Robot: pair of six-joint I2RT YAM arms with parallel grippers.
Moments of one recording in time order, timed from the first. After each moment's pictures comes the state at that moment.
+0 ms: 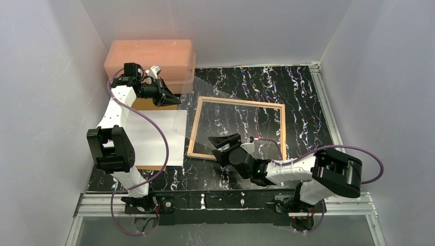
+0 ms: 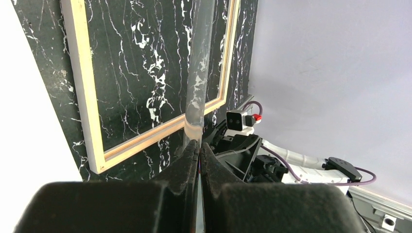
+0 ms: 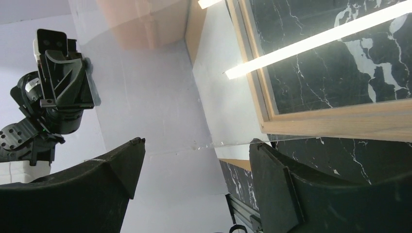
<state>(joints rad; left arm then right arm) 0.06 1.70 1.53 -0.91 0.95 -0.37 1.25 1.44 0.50 0.57 0.63 1.84</state>
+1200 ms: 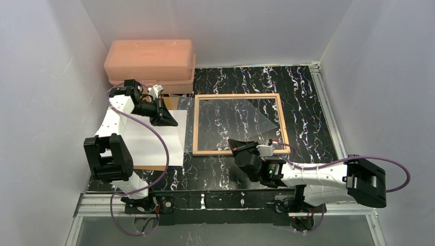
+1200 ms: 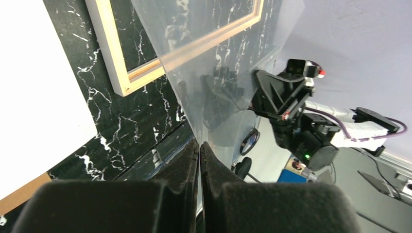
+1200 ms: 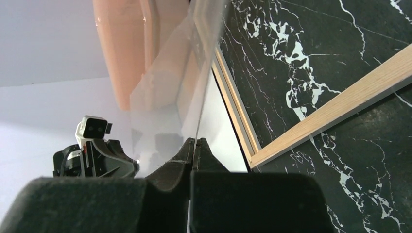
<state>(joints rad) 0.08 1.59 1.34 -1.19 0.94 -0.07 1.29 1.19 0.50 0.11 0.92 1.94</state>
